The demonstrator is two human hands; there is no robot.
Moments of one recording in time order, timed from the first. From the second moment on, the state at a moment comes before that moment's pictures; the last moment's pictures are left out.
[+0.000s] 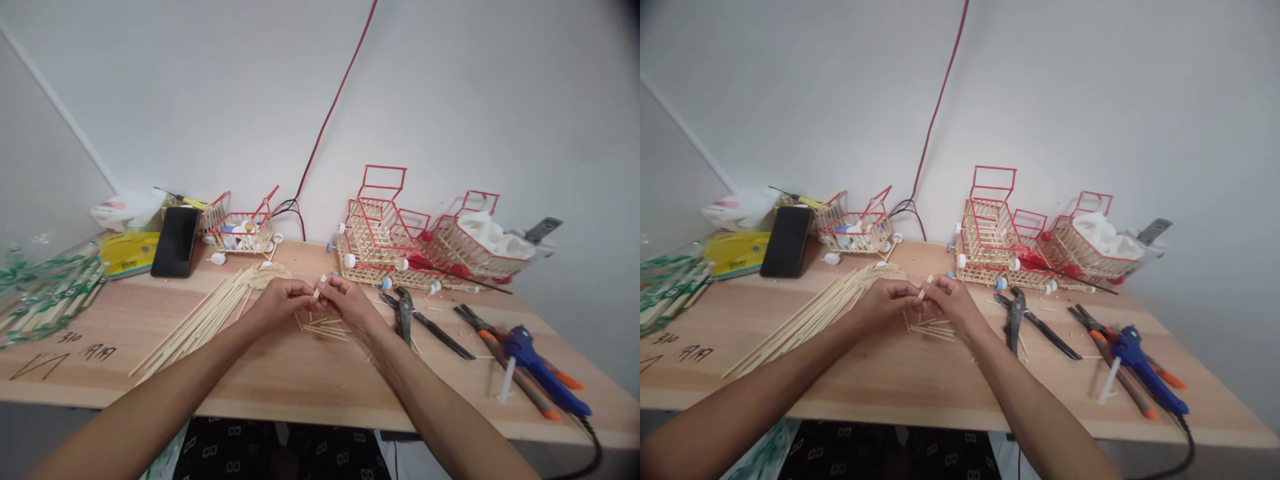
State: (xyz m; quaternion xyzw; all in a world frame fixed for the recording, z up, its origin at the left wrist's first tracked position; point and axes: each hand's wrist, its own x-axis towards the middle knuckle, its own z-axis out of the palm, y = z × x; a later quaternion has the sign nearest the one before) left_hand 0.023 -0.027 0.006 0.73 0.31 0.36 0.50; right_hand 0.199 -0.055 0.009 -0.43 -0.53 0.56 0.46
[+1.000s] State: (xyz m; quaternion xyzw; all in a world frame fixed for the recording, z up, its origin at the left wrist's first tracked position) left_hand 0.022 -0.027 -0.002 0.62 0.25 0.26 0.70; right_hand 0.199 -0.058 0.014 -0.48 -0.52 0.51 0.49
